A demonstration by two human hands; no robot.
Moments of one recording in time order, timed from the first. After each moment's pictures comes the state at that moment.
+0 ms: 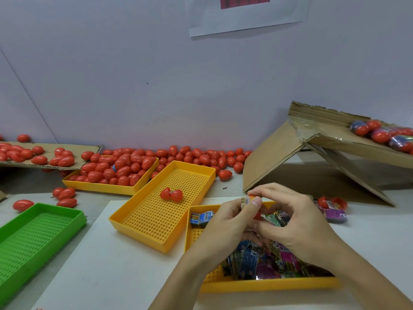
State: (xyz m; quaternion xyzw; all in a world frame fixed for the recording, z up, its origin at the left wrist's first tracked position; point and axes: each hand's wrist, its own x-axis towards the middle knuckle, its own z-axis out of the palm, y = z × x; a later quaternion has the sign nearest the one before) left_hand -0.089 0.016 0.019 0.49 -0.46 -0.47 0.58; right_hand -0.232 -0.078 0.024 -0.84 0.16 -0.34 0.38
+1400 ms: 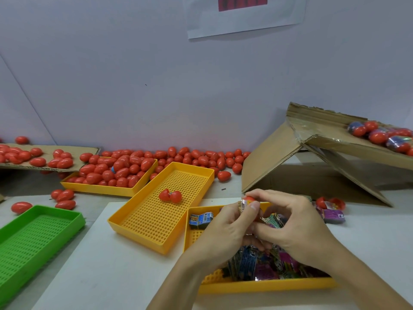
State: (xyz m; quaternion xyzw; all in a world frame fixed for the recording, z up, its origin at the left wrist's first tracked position) left_hand -0.093 0.018 0.022 0.47 -0.45 -0.50 0.56; right_hand -0.232 -0.081 0.015 -0.83 0.17 -0.34 0.40
